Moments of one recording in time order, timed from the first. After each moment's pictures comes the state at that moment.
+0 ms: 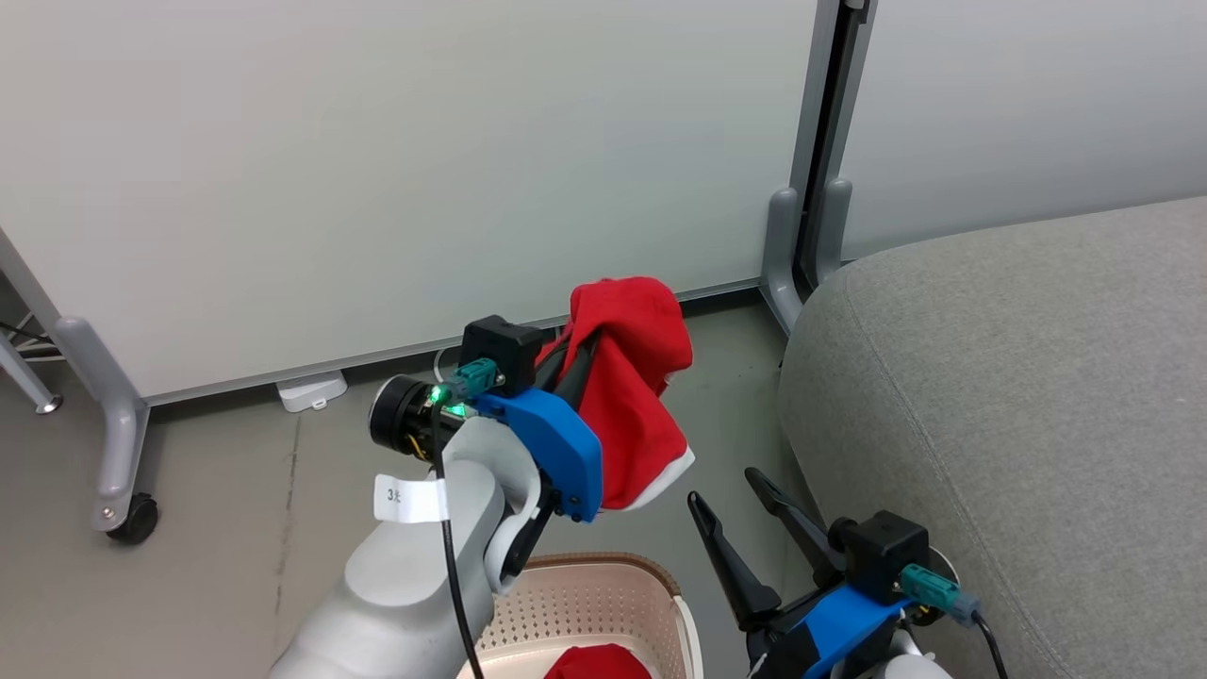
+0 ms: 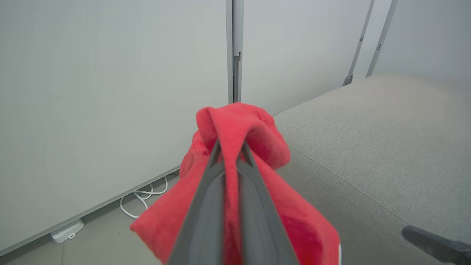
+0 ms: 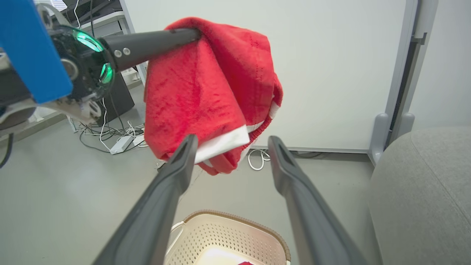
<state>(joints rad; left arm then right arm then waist) -0.67 0.05 -0.74 0.77 -0.61 -0.05 -0.11 -0.18 -0.05 0.39 0.37 0.29 0.13 -0.20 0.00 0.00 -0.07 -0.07</state>
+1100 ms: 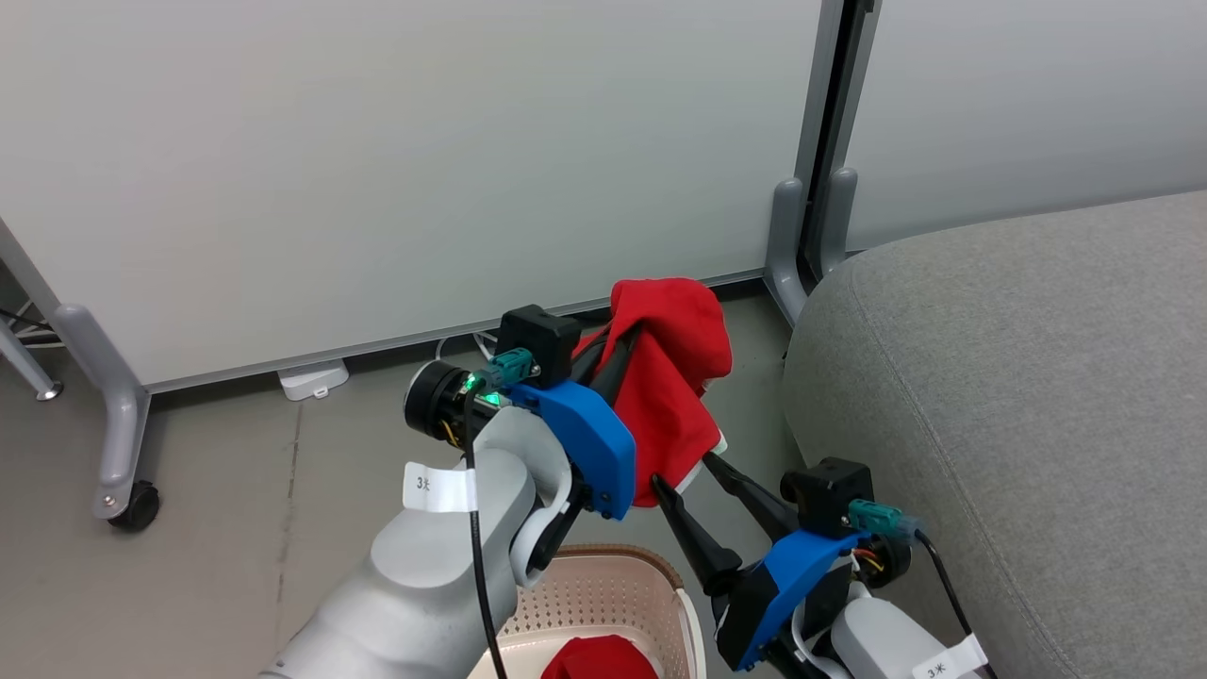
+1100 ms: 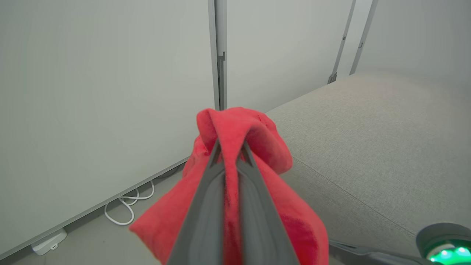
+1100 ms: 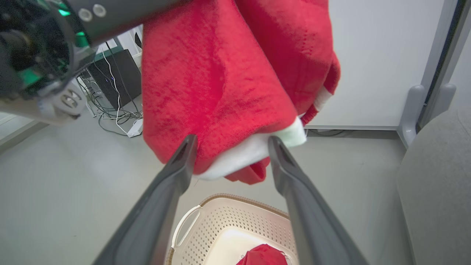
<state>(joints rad) -0.74 0.05 -0.91 0.79 -0.76 -0.03 -0.14 -0.37 -0.05 0.53 0.59 0.48 0.13 -0.17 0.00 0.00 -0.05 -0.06</state>
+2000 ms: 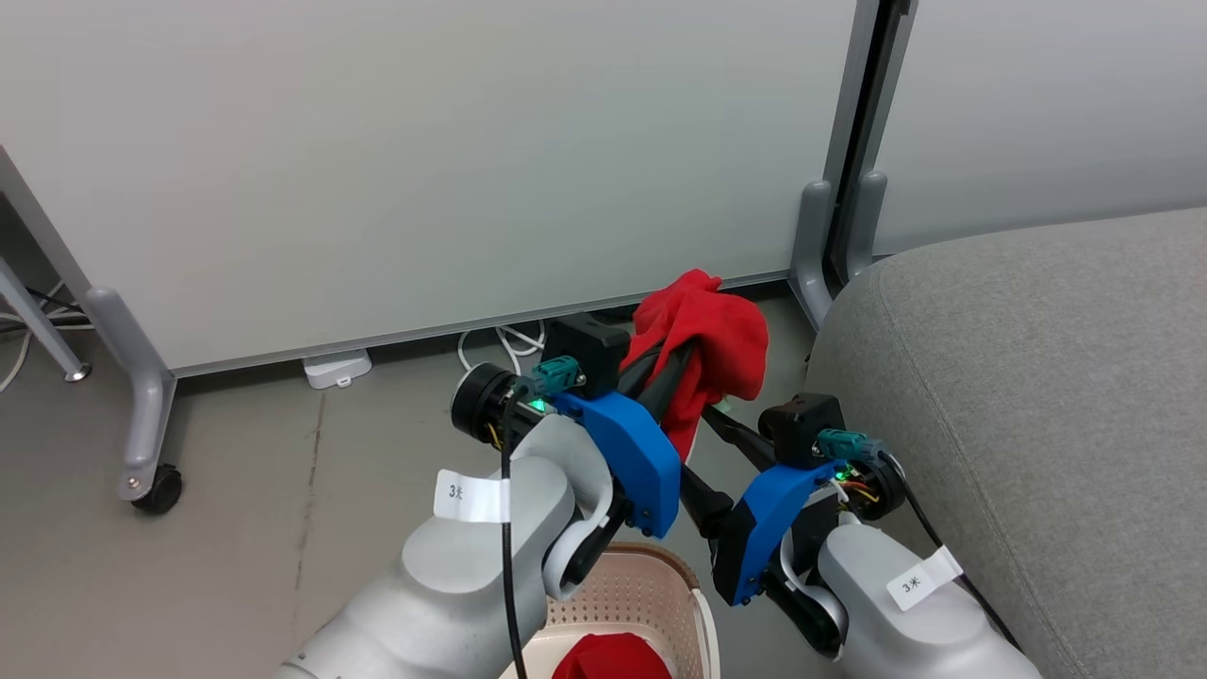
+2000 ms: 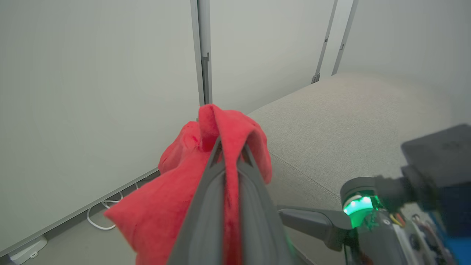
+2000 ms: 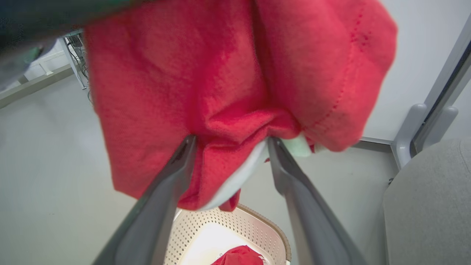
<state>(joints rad) -0.77 0.05 -1.04 0.72 -0.87 -0.02 -0.14 -0.61 -0.05 0.69 0.88 0.56 0.13 -0.20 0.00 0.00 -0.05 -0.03</state>
